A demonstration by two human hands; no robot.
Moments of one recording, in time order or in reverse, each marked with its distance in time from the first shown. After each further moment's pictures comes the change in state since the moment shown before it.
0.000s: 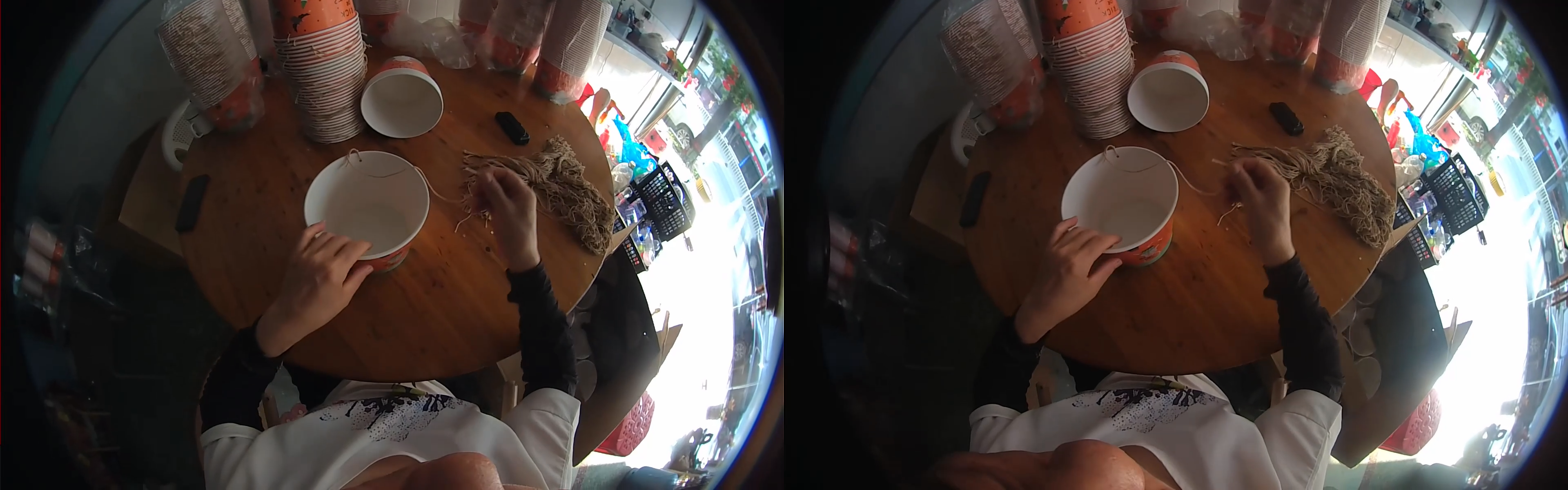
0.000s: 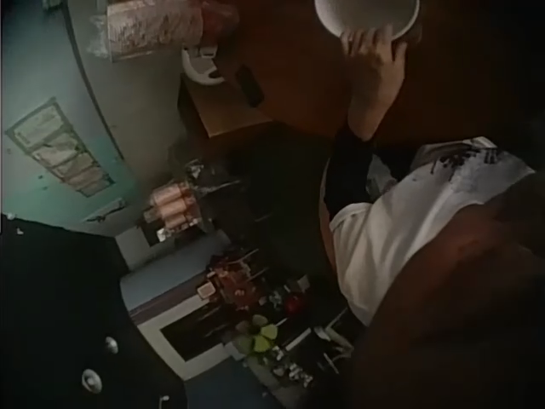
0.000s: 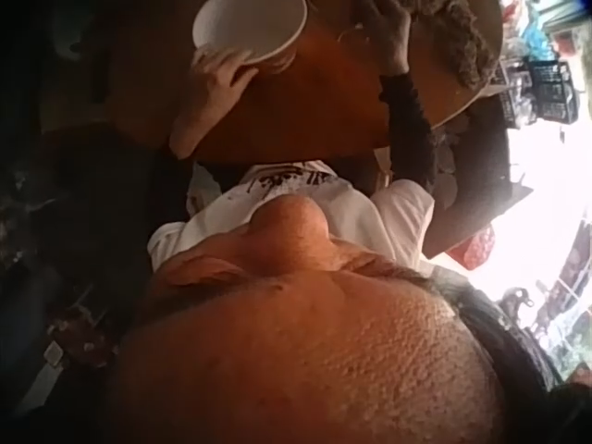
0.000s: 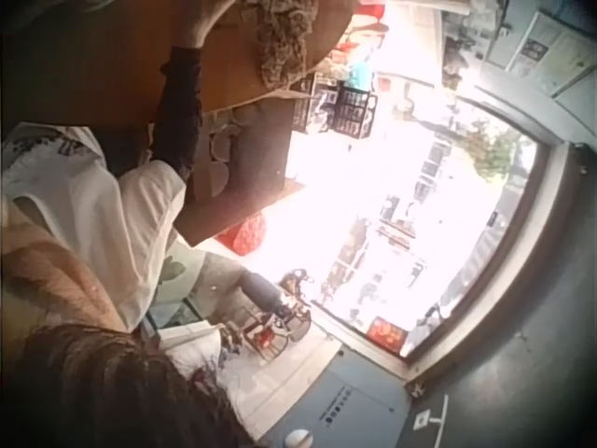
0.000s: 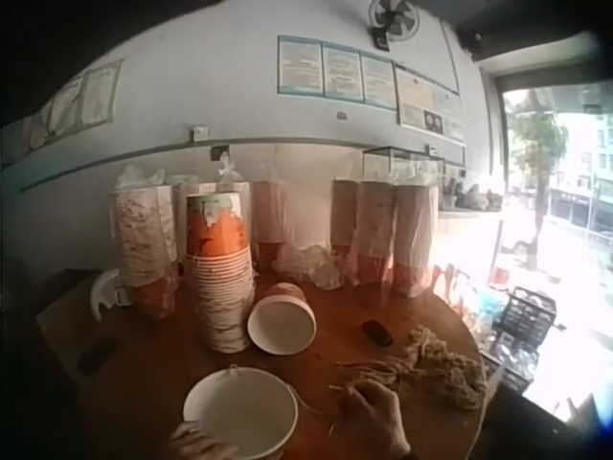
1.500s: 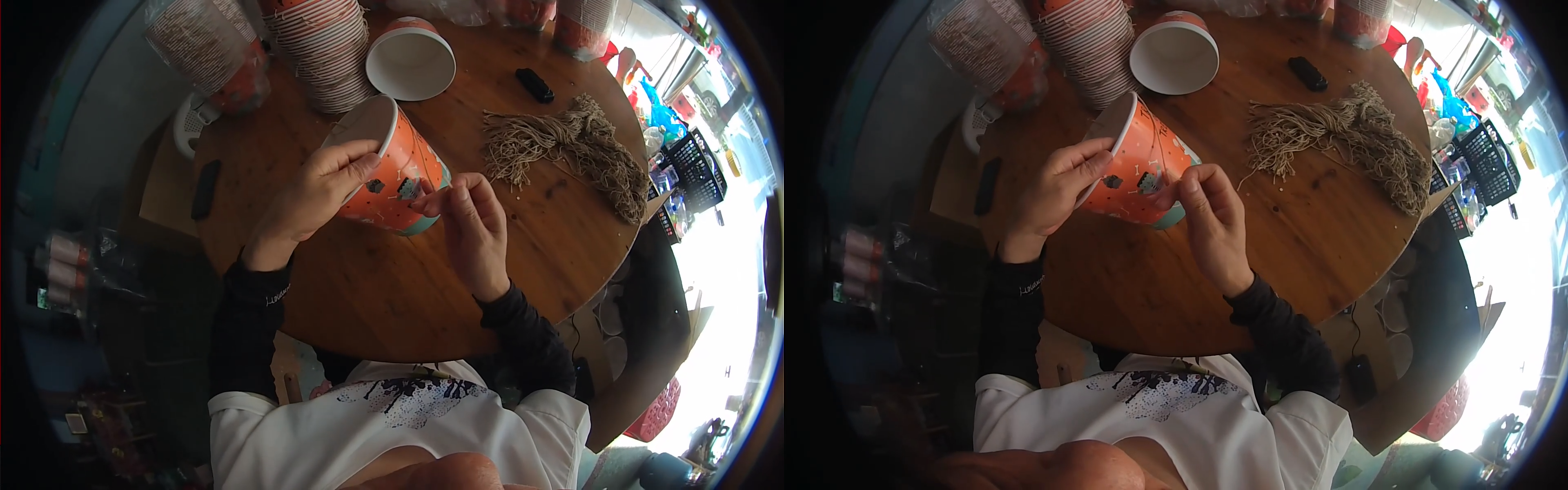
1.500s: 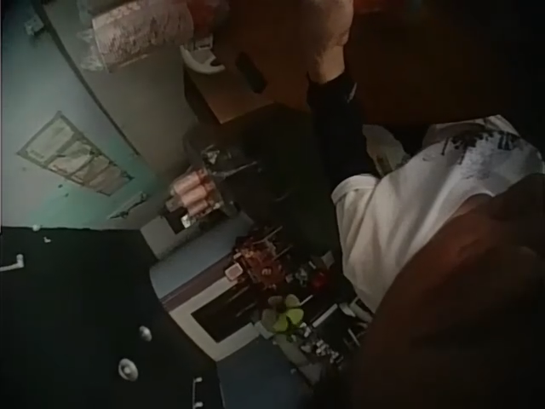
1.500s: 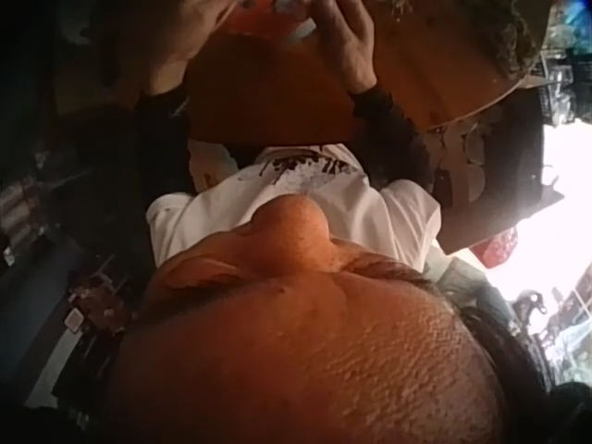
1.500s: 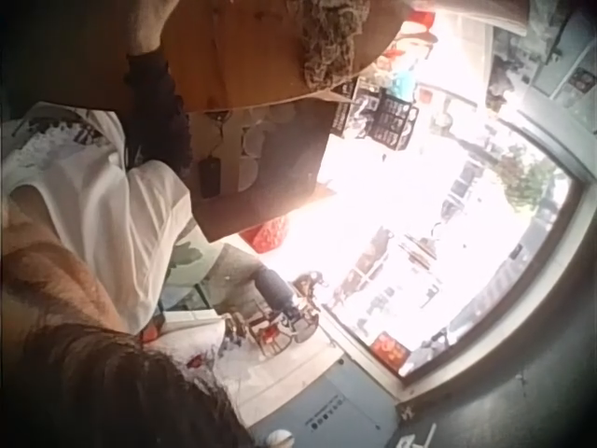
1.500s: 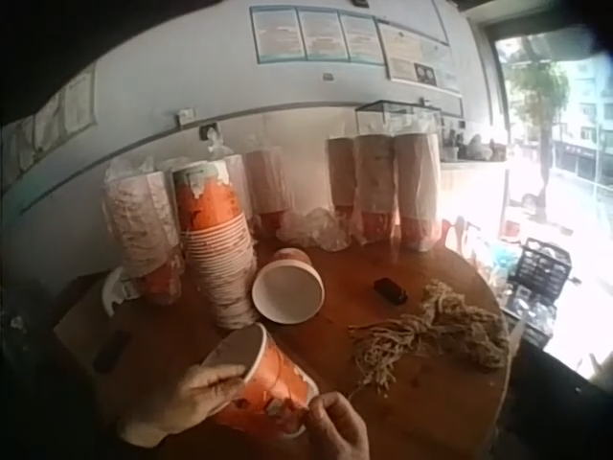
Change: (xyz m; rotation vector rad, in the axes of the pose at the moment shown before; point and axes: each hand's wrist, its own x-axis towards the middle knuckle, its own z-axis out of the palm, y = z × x) left_hand 0.067 -0.038 -0.006 -1.173 -0.201 -0.459; right_hand -0.064 0.026 0.073 0.550 -0.159 -0.025
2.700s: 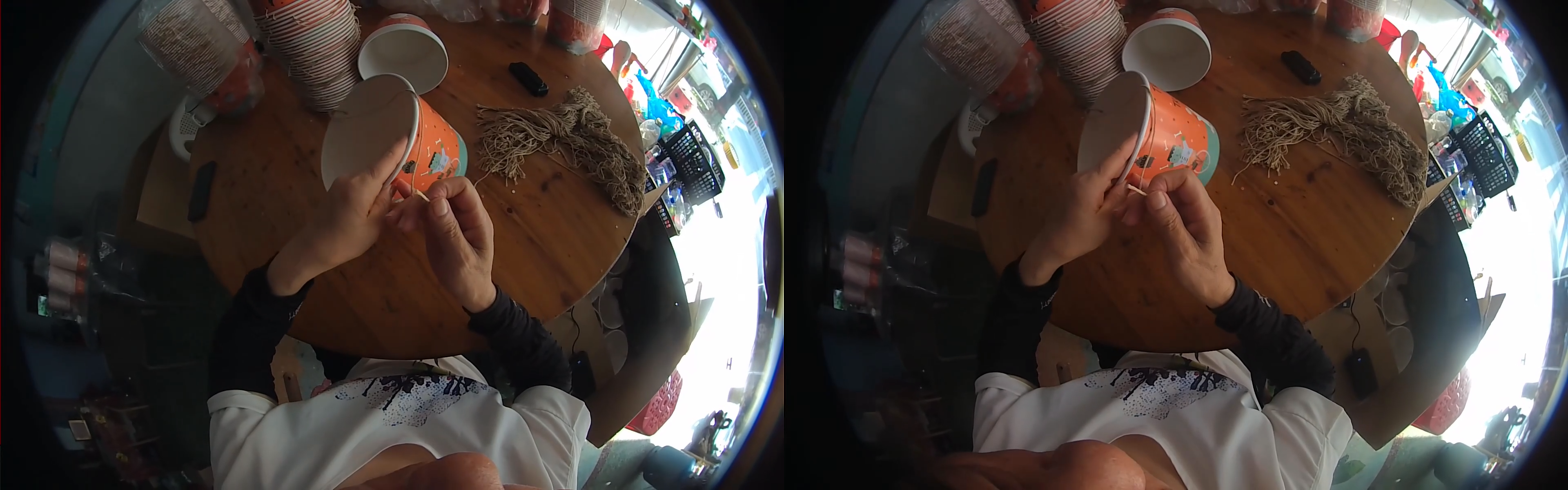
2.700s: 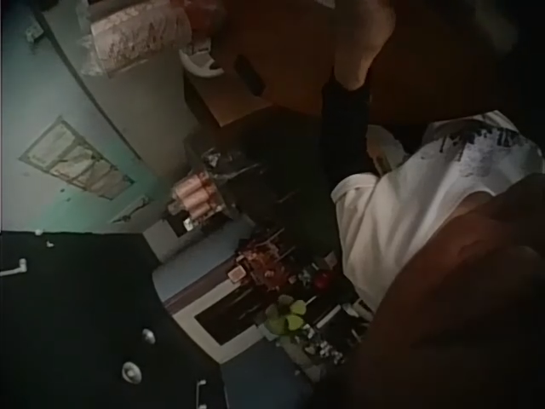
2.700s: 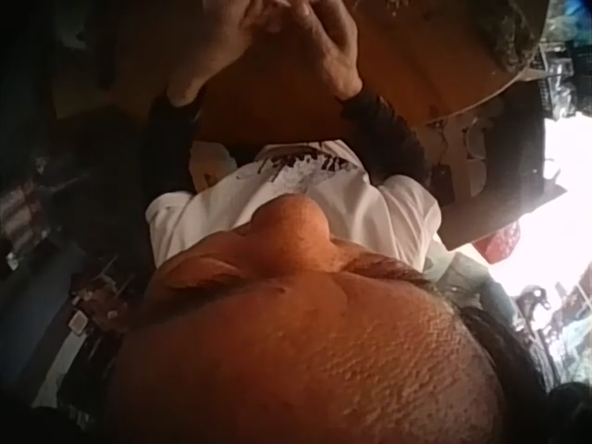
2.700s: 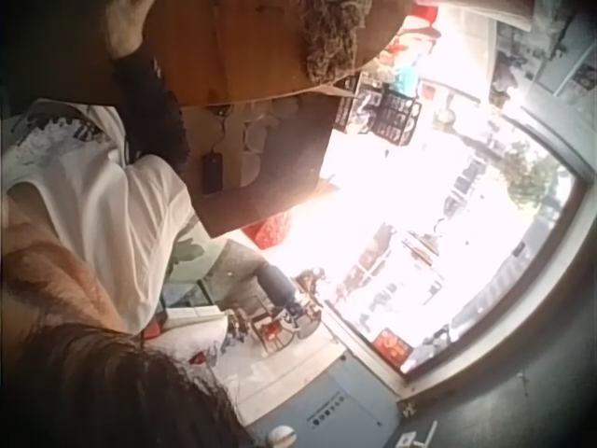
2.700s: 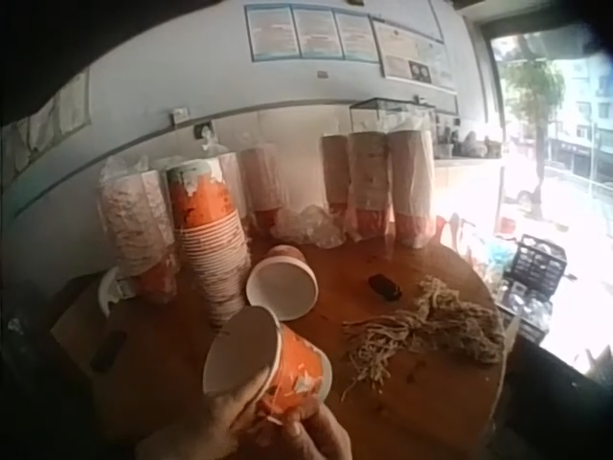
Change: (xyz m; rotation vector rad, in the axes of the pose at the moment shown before) left_hand -0.008 -0.002 0.044 0.554 0.008 0.229; right_hand -0.010 -0.002 0.019 -0.036 -0.138 -0.088
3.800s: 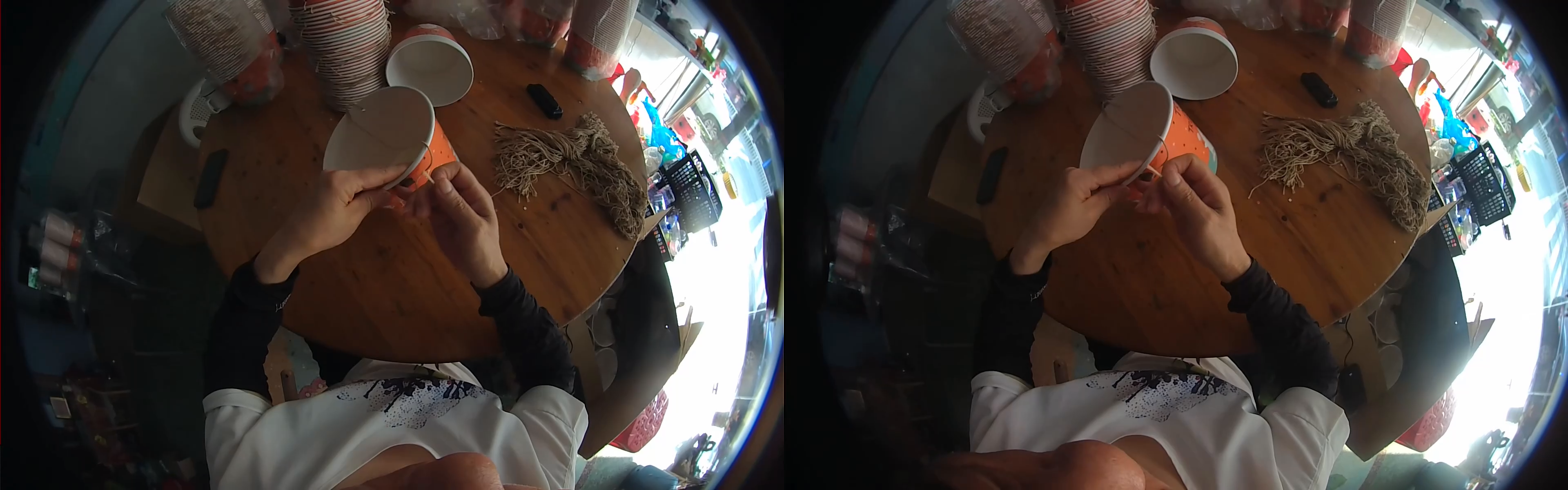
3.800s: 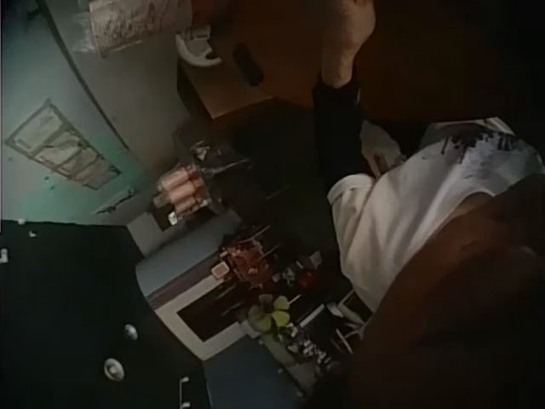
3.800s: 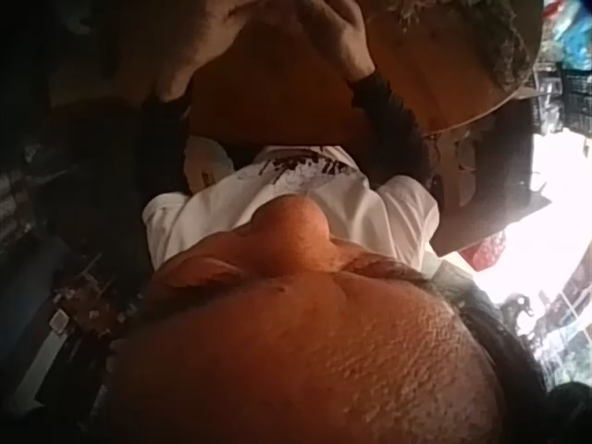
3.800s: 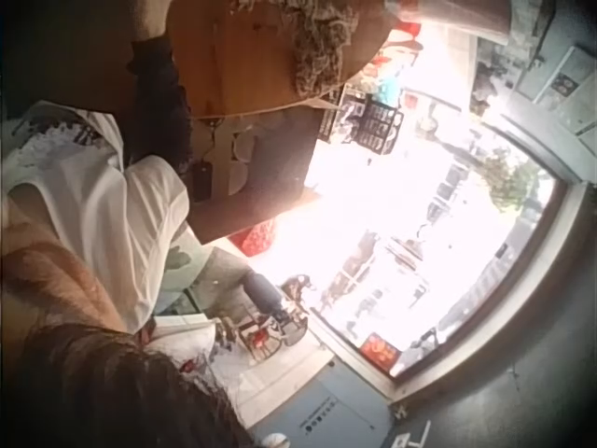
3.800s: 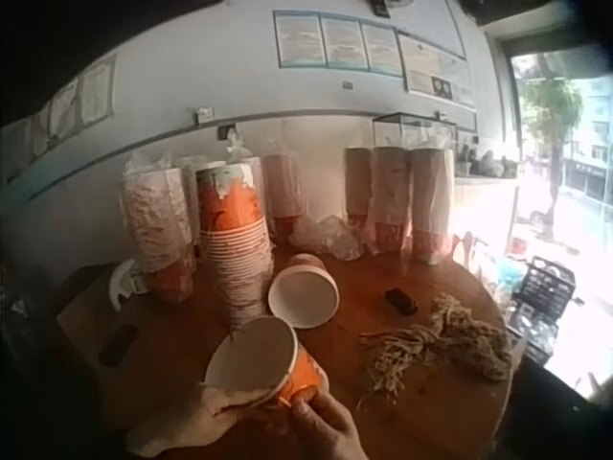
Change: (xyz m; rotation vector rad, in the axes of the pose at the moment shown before) left_hand -0.017 -0.020 -0.040 0.028 0.021 0.140; right_hand 0.032 0.007 -0.001 0.138 -0.070 0.206
